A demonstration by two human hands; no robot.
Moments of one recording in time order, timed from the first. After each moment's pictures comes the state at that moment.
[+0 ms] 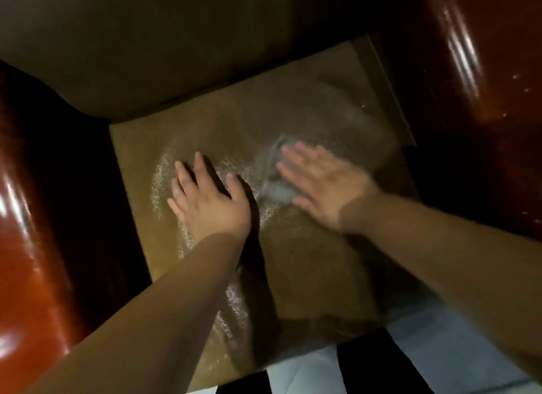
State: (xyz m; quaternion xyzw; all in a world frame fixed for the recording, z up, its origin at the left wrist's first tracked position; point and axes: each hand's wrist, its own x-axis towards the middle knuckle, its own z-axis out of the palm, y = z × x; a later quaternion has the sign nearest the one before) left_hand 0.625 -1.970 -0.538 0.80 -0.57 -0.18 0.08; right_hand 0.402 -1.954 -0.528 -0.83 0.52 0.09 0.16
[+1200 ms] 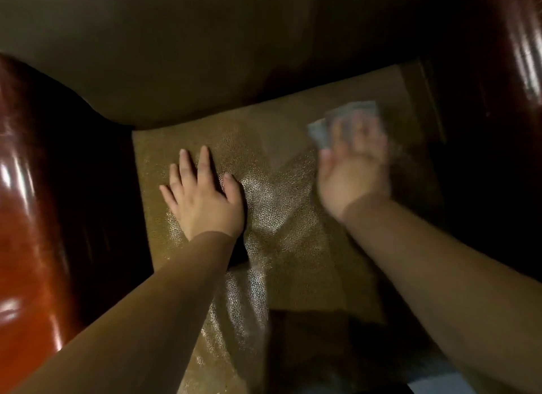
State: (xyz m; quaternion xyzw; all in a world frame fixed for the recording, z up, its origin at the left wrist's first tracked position) left_hand 0.655 -2.024 -0.575 0.80 -0.59 -0.12 0.06; right_hand 0.425 -2.033 -0.538 -0.62 0.76 0.07 0.18
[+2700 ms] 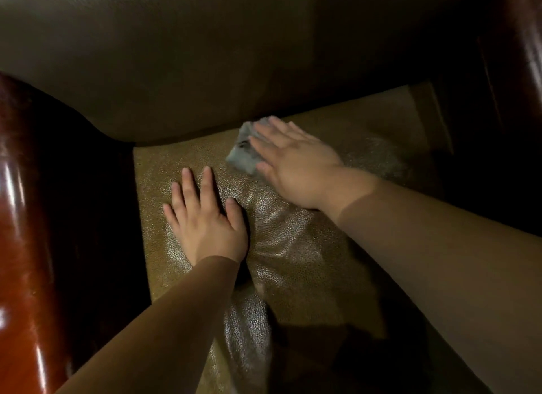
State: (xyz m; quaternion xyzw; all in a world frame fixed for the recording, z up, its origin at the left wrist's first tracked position) left_hand 0.657 -2.021 -0.584 0.79 -0.60 -0.09 0.08; right_hand 0.467 -2.118 -0.540 -0.82 0.51 0.06 0.27
